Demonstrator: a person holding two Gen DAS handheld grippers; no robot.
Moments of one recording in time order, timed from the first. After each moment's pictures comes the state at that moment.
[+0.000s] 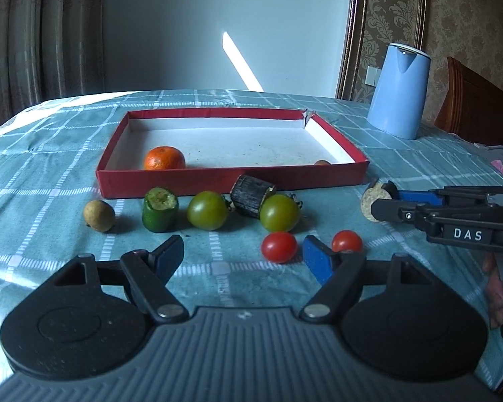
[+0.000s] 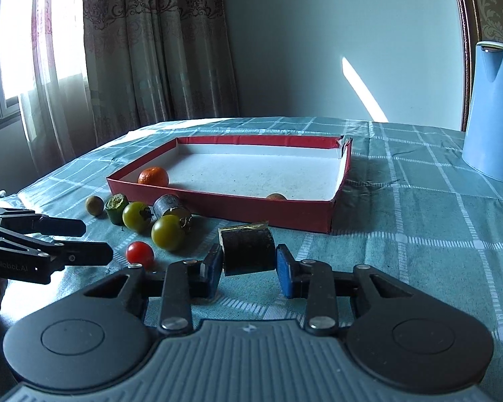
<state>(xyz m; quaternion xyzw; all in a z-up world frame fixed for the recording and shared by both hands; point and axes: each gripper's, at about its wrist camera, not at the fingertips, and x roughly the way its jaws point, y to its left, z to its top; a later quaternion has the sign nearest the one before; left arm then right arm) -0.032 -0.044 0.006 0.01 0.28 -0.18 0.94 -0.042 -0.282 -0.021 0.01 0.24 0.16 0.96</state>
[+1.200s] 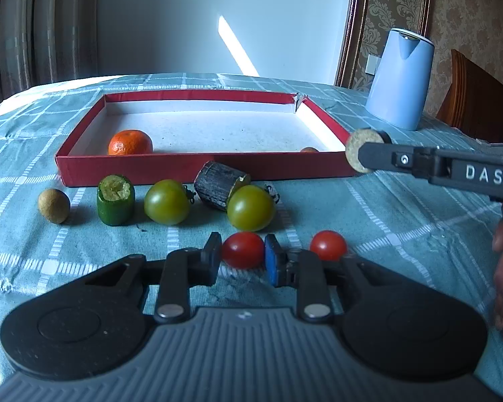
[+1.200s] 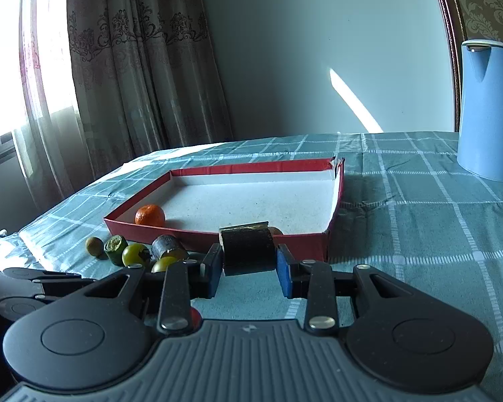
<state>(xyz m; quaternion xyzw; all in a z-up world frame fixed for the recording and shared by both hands) -0.016 -0.074 -0.009 0.00 0.30 -0.17 0.94 -0.022 -0.283 0.003 0.05 0.21 0.15 0.96</state>
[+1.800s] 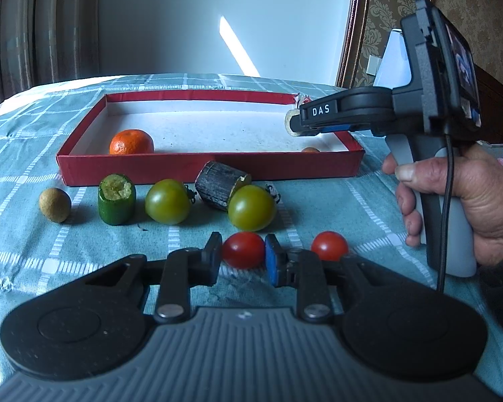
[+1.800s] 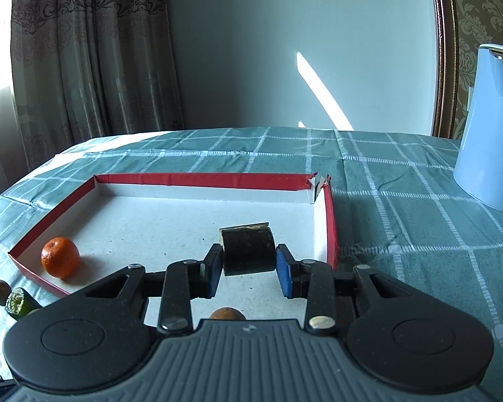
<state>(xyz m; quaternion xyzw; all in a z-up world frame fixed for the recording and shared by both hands) -0.015 -0.073 -0.009 0.00 0.30 -0.17 0.94 0.095 -0.264 -0.014 0.01 0.26 0.05 0.96</state>
